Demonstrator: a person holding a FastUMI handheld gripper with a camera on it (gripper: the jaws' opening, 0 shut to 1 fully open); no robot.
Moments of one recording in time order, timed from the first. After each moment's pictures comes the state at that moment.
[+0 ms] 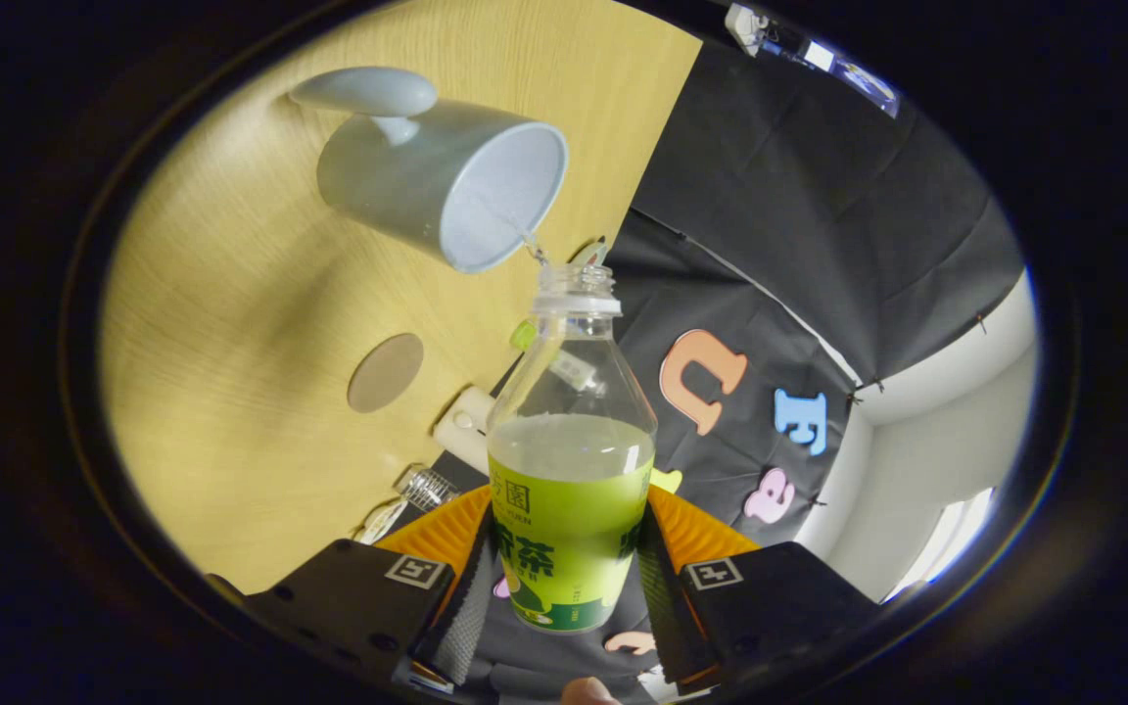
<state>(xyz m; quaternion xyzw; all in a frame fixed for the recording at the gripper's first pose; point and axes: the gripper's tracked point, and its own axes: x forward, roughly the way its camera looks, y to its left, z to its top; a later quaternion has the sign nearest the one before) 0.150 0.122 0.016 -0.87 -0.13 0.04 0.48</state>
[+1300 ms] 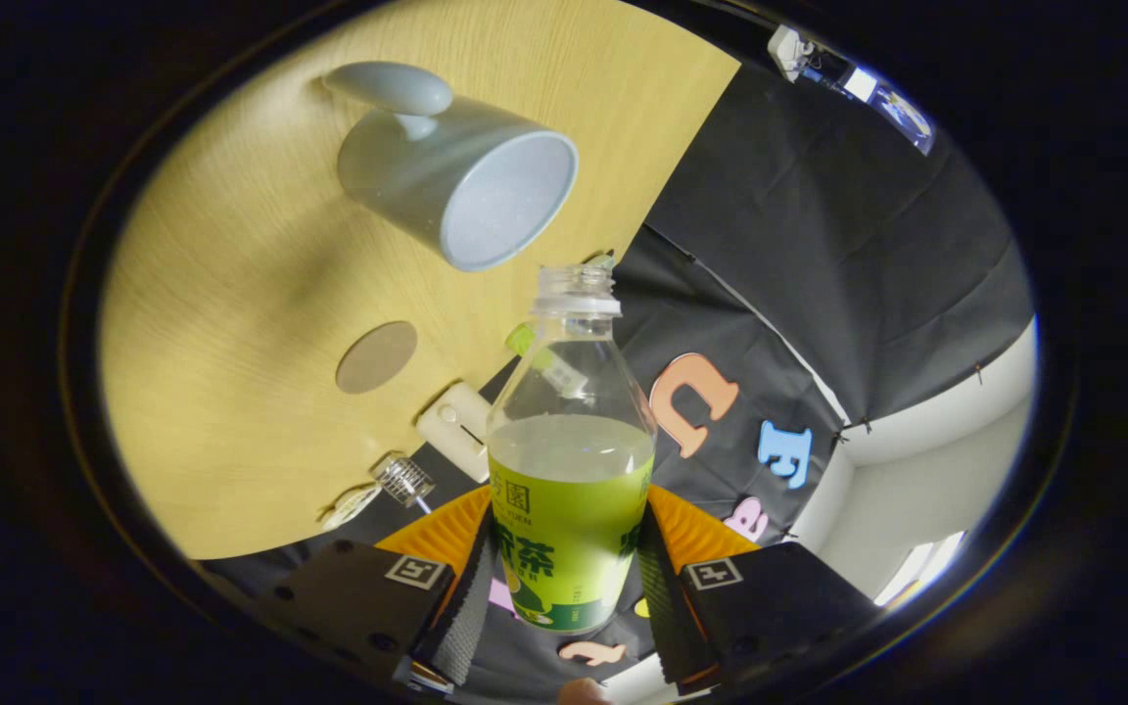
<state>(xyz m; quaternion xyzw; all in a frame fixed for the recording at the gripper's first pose) 0.142 0.137 0.025 -0.89 -0.15 0.04 0.42</state>
